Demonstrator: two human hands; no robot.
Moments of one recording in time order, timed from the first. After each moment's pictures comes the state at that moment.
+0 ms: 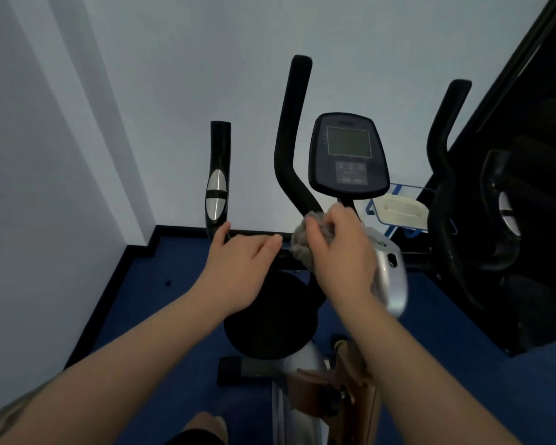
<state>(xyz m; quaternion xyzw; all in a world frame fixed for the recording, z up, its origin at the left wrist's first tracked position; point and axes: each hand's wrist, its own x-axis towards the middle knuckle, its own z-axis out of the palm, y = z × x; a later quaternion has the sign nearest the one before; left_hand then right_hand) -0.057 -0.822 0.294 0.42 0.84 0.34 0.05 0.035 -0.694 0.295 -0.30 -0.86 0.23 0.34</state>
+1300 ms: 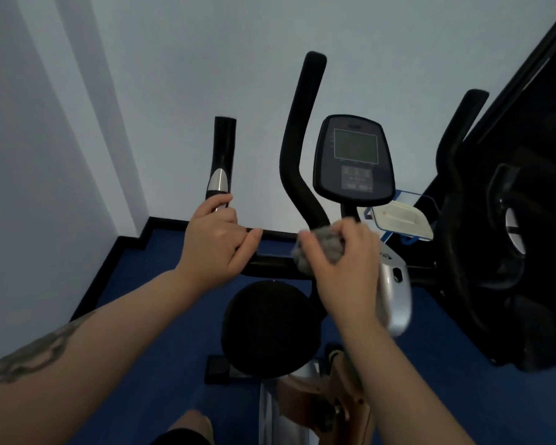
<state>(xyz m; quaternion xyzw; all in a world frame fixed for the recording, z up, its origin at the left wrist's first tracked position) -0.121 -0.818 0.258 0.51 0.73 0.32 -0.32 0.036 -0.692 0.291 -0.28 -0.84 0.28 0.38</state>
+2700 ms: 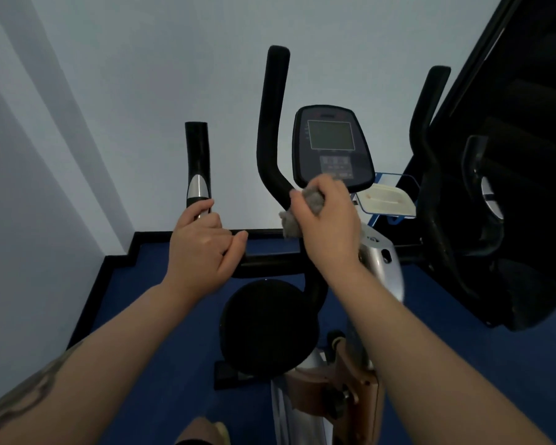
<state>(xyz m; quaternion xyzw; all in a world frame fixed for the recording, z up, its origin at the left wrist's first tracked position) -0.125 -0.819 0.255 0.52 0.72 0.32 -0.33 0.001 -0.676 0.310 -0.30 -0.83 0.27 0.39</state>
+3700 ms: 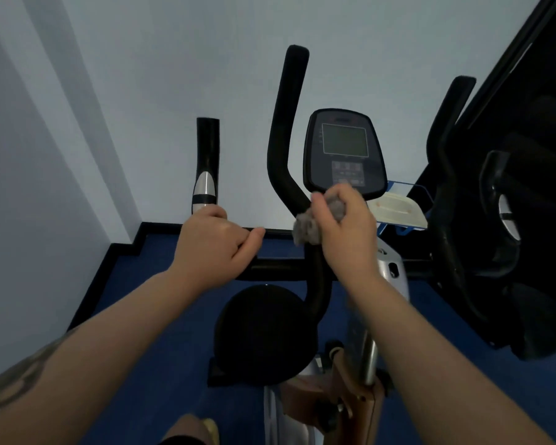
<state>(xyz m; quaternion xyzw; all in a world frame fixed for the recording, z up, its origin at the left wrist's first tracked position) -0.117 -0.812 0.273 0.52 0.77 0.28 -0.24 0.008 -0.660 0.311 -0.27 -0.82 0.34 0.37</state>
